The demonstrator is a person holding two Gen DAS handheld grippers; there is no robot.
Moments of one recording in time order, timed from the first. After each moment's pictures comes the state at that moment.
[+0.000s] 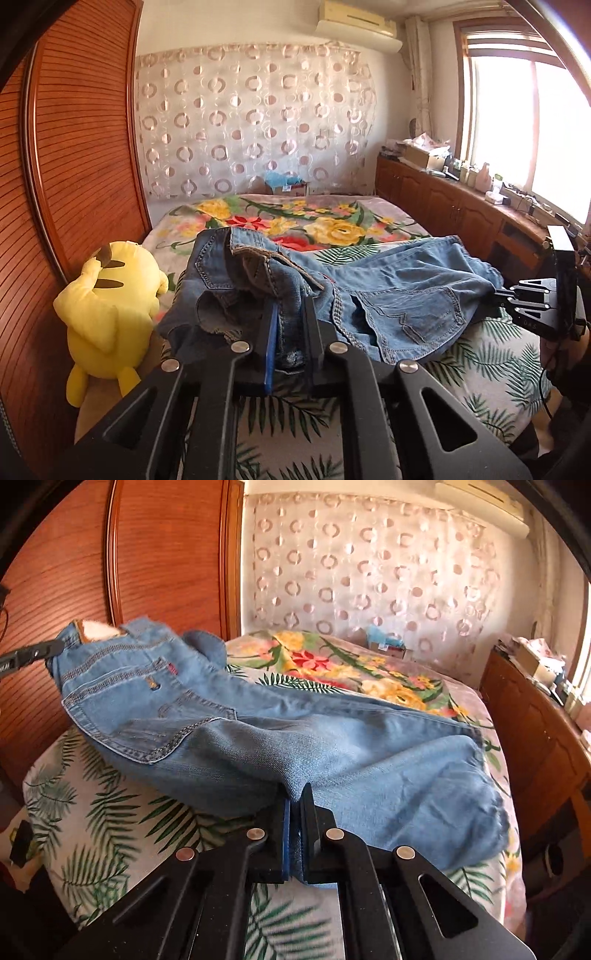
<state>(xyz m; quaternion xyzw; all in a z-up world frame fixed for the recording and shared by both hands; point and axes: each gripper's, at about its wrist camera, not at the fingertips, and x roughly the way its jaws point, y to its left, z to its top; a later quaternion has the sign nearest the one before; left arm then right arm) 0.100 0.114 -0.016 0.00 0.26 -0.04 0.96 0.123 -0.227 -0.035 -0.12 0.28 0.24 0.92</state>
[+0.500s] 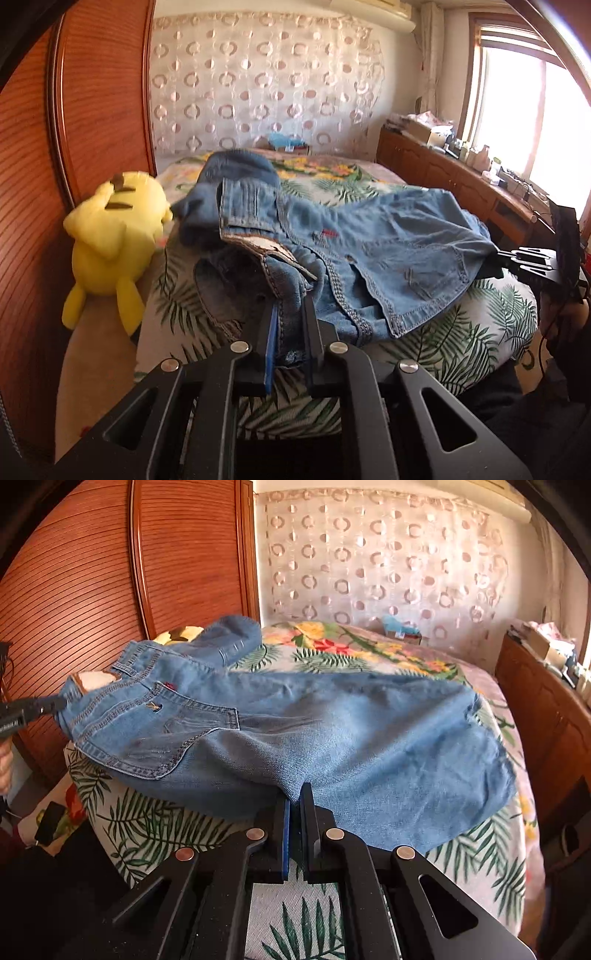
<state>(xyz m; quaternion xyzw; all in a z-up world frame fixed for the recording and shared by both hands) 0.017 0.121 -0.080 -0.04 0.33 -0.03 0.94 0.050 -0.236 -0.071 -0.10 0.31 0.28 0.91</state>
